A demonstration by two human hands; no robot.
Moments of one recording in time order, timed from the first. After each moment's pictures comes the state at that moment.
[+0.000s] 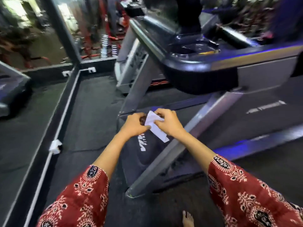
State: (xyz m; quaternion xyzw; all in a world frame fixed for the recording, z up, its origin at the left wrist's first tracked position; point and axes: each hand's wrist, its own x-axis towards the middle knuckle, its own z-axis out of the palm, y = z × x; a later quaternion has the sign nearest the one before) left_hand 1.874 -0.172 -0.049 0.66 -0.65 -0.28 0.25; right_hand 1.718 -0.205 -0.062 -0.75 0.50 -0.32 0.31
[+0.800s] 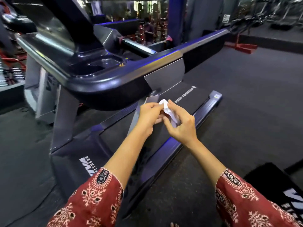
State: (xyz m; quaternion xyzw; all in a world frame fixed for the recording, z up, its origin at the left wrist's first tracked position) left_hand 1.629 -0.193 0.020 0.44 -0.50 -0.65 0.37; right_hand 1.523 -0.152 -0.053 -0.58 0.56 -0.59 -0.05
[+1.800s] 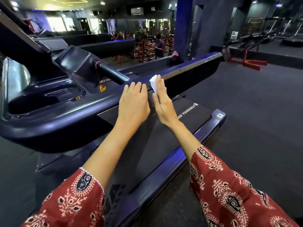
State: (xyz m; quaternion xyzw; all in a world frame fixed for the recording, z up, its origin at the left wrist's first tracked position) left_hand 1.522 -0.294 0.072 0.45 -0.82 0.22 0.28; right_hand 1.391 -0.311 0.016 -0.69 0.49 -0.53 0.03
